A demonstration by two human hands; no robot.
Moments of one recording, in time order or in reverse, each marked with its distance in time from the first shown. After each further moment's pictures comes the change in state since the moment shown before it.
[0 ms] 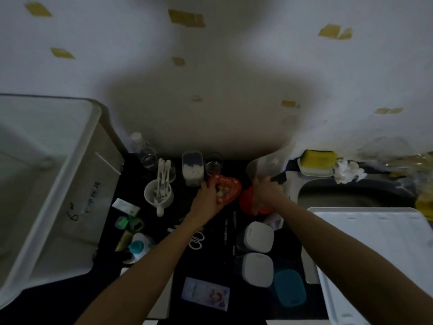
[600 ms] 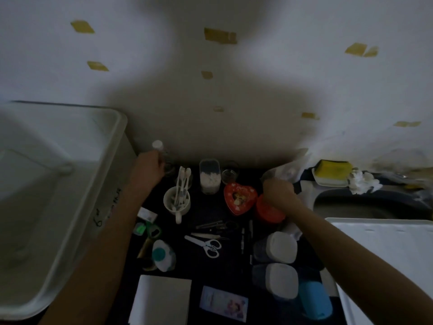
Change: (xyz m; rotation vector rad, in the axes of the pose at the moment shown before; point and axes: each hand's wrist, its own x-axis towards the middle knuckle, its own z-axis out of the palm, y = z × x) left_hand -0.012 -0.061 -0.217 0.236 0.390 -0.076; right_hand -0.013 -0.025 -0.025 0.033 0.319 -0.099
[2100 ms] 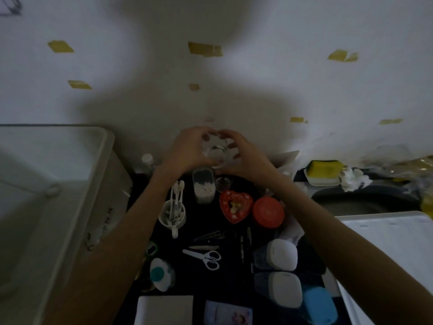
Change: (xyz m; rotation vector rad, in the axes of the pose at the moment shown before) left_hand 0.036 0.122 -0.030 -0.282 -0.182 0.420; right_hand 0.024 -0.038 -0.085 0.804 0.434 -0.575
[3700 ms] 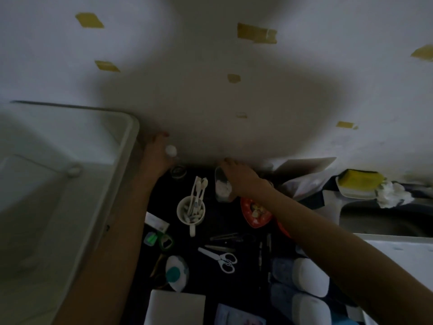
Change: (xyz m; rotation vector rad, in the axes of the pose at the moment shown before) left_hand -0.025 -0.187 0.001 0.061 0.231 -0.482; right_hand 0.043 0.024 0.107 -0.650 -0.593 0.058
